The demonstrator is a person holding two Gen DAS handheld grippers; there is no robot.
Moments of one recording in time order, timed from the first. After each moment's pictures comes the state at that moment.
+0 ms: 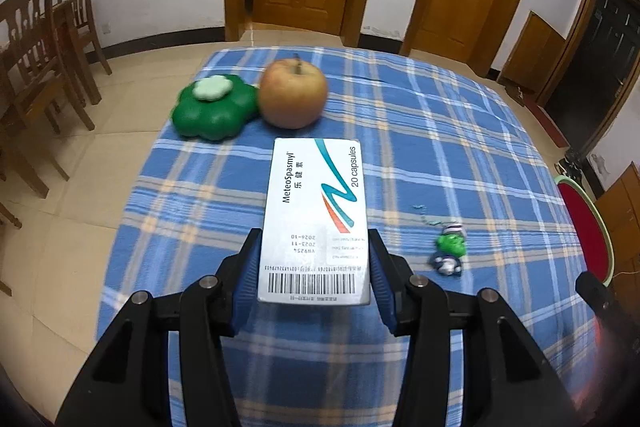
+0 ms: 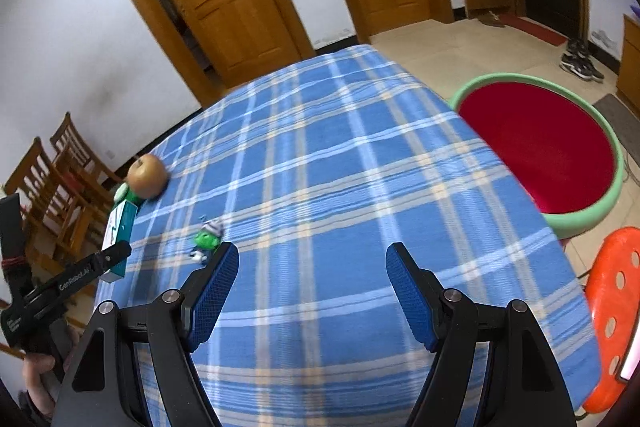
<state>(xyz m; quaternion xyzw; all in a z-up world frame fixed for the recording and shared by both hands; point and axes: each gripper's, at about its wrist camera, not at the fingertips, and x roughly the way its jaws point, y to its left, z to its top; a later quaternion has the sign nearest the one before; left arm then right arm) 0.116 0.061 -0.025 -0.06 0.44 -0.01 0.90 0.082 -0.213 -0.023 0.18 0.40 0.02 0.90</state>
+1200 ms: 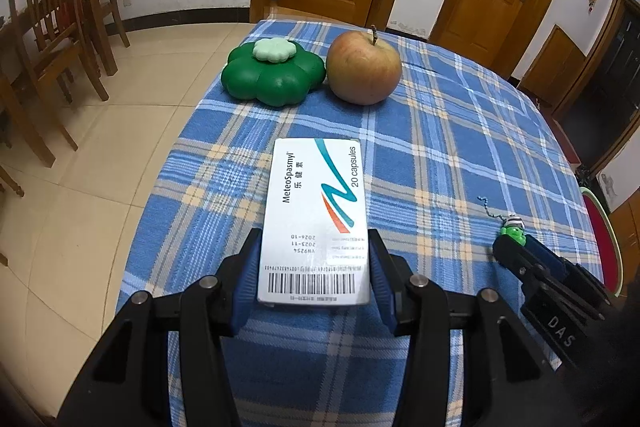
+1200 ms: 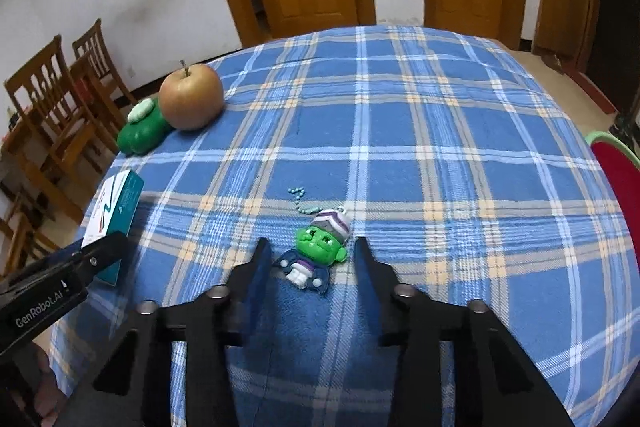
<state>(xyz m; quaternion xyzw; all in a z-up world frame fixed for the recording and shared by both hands) 0.115 0.106 -0.055 -0.10 0.46 0.02 0.88 0.154 -0.089 -0.068 0.04 0.44 0.08 0.89</state>
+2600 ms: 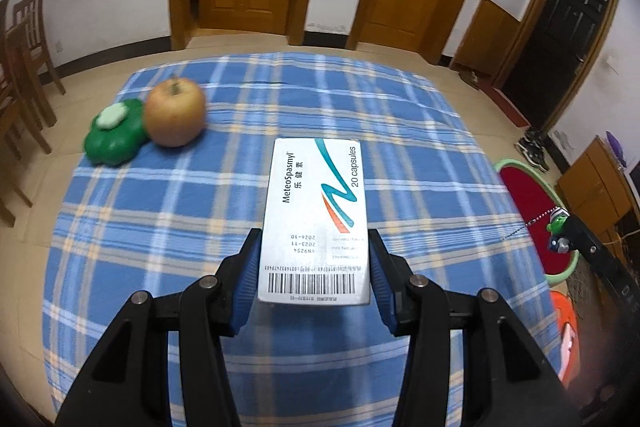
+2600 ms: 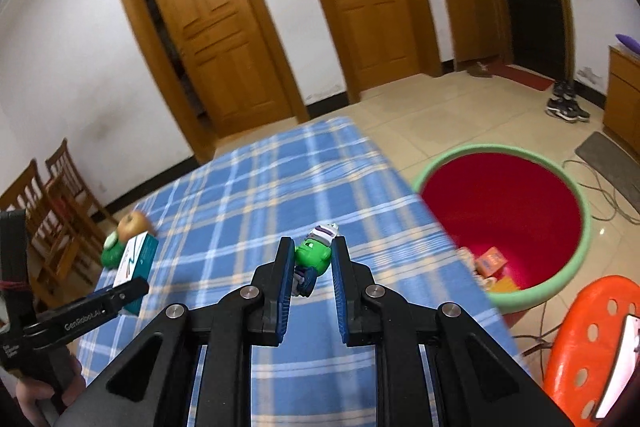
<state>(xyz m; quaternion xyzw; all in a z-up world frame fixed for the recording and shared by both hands) 0.124 -0.027 -0.007 -0.06 0.44 -0.11 0.89 0.075 -0.278 0.009 0.17 0.30 -0.04 0.94</state>
